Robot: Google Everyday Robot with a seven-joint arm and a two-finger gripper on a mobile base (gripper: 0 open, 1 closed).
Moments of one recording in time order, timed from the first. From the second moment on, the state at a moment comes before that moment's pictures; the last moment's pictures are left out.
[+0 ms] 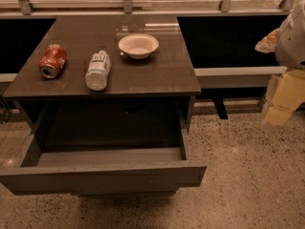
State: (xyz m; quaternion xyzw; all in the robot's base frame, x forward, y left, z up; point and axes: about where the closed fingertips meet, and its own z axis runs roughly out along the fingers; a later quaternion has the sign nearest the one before) arm 0.438 -0.217 0.976 -0.60 0.78 -0.03 0.16
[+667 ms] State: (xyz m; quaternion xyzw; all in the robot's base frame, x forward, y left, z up) arm 0.439 -0.200 0.964 -0.61 0.77 -0.03 0.17
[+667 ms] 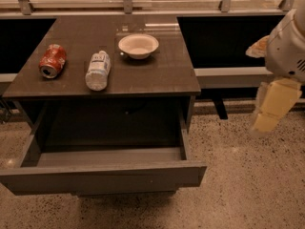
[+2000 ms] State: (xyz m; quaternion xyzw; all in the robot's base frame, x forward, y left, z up) arm 0.378 -0.071 0.750 -0.67 0.71 0.11 0.17
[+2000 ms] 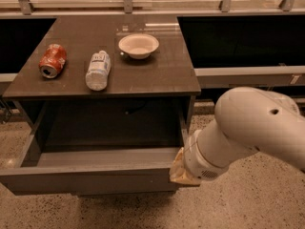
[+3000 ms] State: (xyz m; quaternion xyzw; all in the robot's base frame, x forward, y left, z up) arm 0.387 -0.063 0.711 -0.66 0.72 0.11 0.16
